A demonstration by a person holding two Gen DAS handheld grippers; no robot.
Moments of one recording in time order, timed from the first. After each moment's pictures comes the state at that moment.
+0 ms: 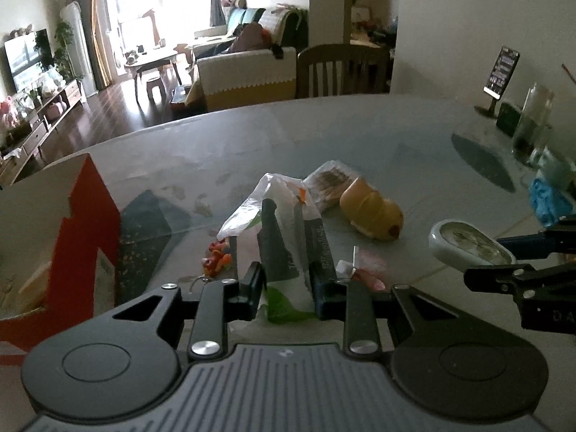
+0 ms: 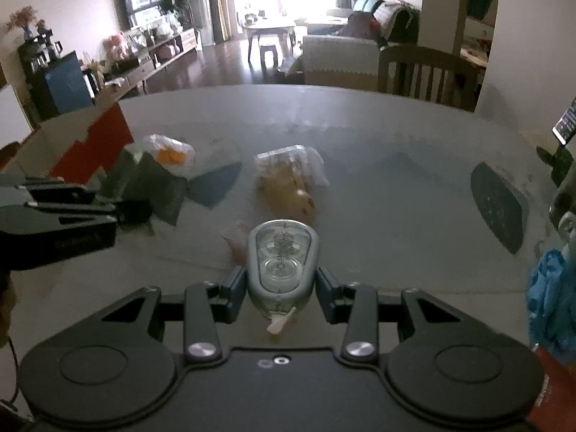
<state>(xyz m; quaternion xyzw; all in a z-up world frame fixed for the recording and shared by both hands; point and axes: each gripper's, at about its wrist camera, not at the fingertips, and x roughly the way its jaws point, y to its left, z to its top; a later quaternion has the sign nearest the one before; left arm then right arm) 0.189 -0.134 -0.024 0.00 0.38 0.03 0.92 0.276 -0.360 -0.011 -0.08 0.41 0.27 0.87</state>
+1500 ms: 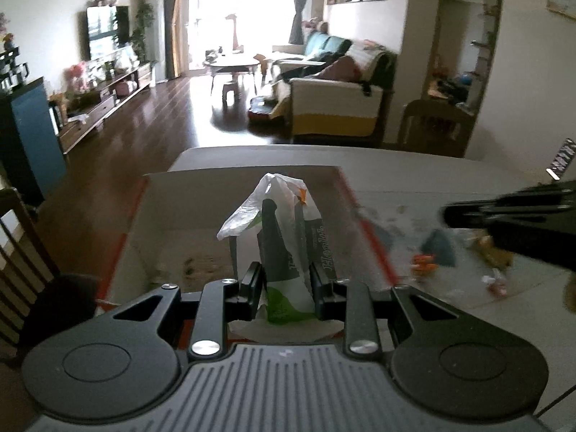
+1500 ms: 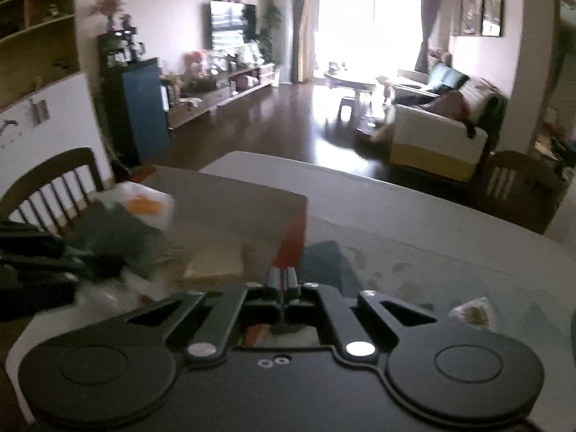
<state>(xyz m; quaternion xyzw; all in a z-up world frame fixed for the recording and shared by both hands) 0.074 0.117 0.047 -0.07 0.34 0.13 0.93 0.238 -0.111 0.059 -0.13 0.32 0.36 0.87</state>
